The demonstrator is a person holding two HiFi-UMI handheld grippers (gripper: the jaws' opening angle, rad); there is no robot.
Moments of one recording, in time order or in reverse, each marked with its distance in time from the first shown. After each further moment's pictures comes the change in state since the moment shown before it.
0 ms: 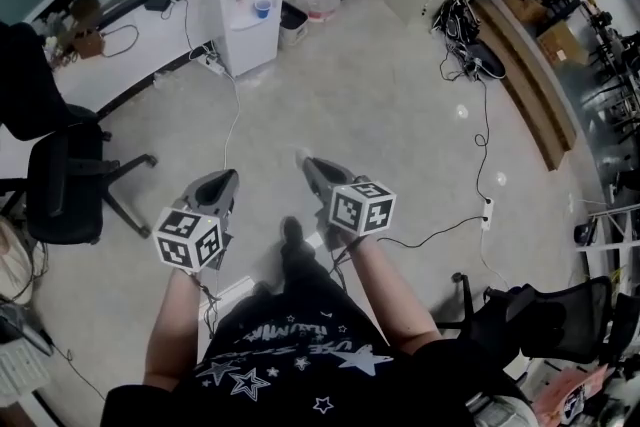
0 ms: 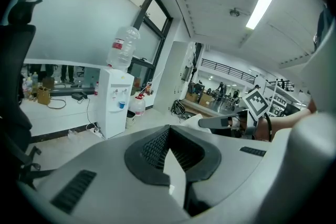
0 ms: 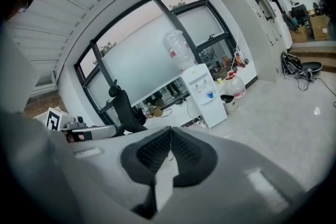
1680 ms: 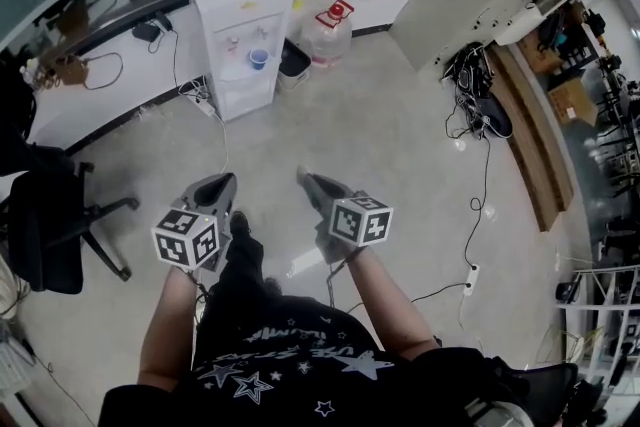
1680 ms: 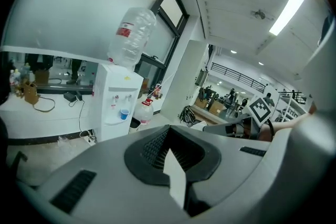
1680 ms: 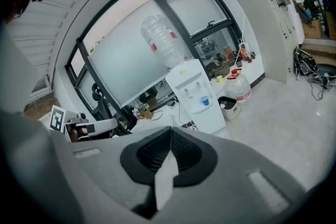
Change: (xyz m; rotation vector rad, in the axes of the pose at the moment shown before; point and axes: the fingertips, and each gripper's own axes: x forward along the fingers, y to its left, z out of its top) left arm 0.245 0.148 0.137 -0.102 -0.017 0.044; right arm 0.194 -0.176 0.168 0.008 0.109 0.023
